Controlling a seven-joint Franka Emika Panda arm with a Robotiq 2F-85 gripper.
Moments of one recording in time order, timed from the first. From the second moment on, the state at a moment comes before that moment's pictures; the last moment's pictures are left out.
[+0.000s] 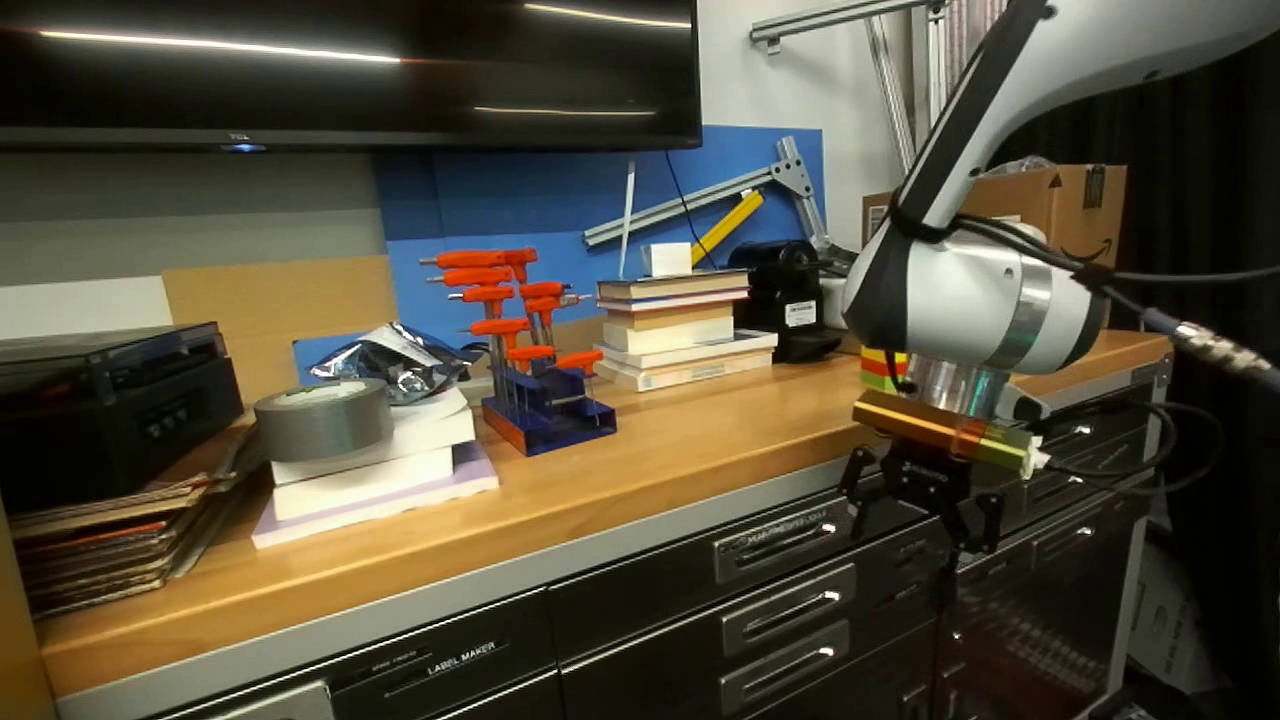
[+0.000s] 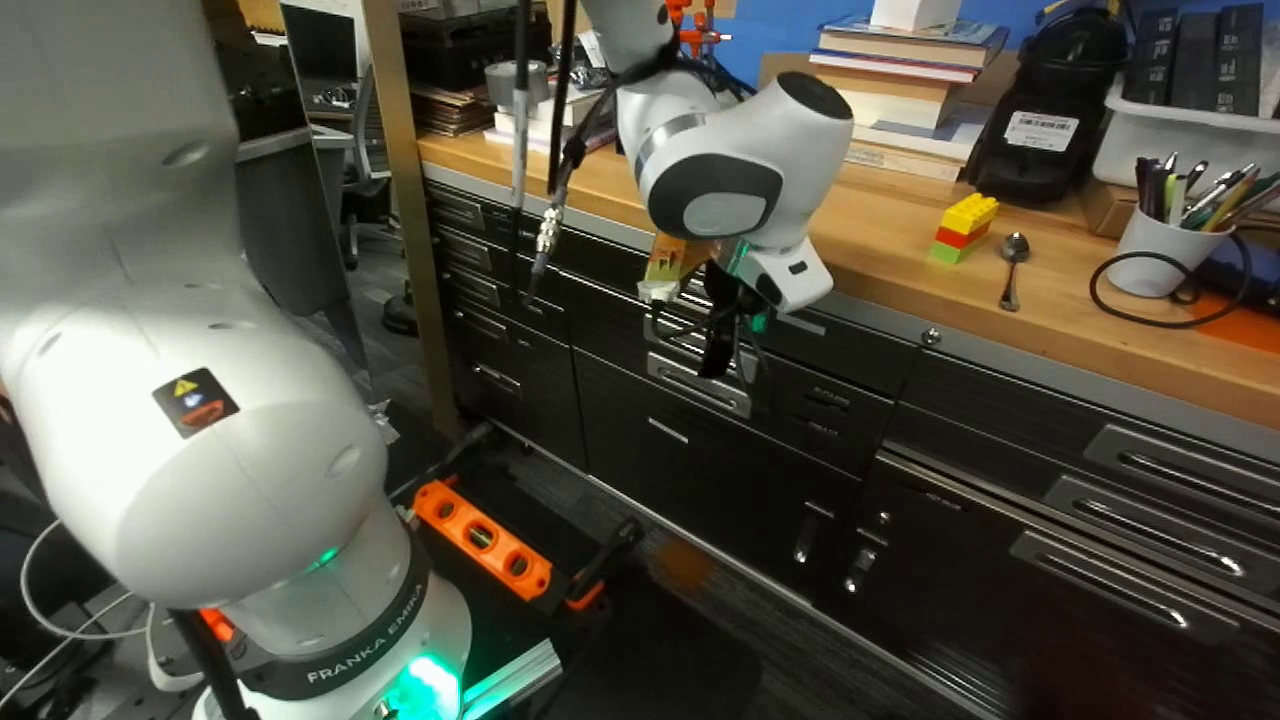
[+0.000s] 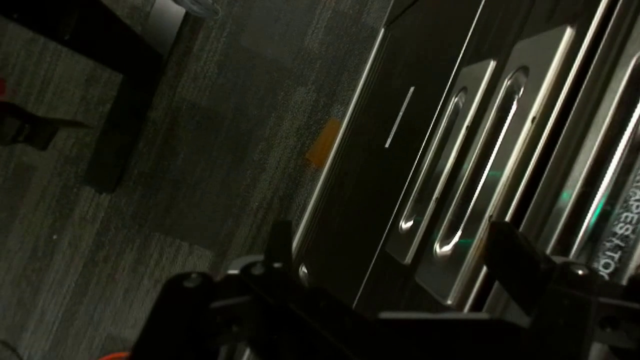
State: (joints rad) arm -0.04 0.13 -0.11 -2.52 0.55 2.63 0.44
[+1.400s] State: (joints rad) arm -0.03 -0.60 0.00 -2.58 -0.04 1.91 0.04
